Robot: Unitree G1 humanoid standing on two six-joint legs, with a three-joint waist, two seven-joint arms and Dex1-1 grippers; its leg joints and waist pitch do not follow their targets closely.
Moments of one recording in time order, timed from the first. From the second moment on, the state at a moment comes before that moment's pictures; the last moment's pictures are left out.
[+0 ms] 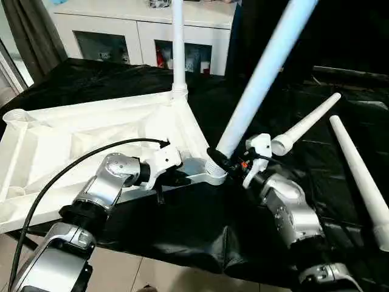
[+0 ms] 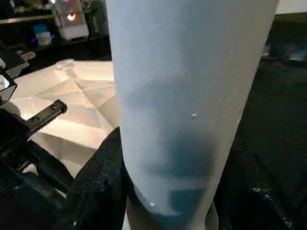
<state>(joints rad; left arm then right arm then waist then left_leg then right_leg) -0.63 0.37 -0.29 0.66 0.07 0.04 -1.08 -0.46 -0.11 0.05 0.54 0.22 0.01 0.71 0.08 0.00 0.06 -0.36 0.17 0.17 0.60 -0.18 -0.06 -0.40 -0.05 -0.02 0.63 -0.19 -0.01</state>
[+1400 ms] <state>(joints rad) -0.58 0.39 -0.32 0.59 0.07 0.06 -1.17 -0.44 -0.22 0.14 0.54 0.18 -0.01 0.94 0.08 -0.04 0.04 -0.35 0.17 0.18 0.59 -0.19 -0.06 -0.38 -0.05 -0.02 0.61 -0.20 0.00</state>
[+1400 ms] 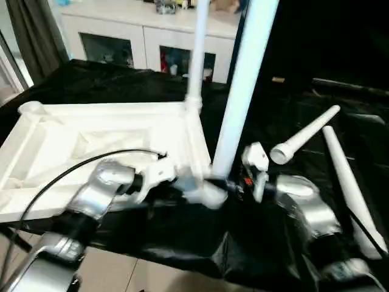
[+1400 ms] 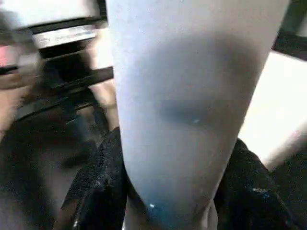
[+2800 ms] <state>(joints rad) -0.74 0.21 -0.24 0.74 0.09 0.30 -0.75 -0.76 0.03 -0.05 1.00 0.13 -0.09 0.32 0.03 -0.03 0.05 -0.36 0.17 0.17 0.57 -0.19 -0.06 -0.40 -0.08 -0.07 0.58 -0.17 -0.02</state>
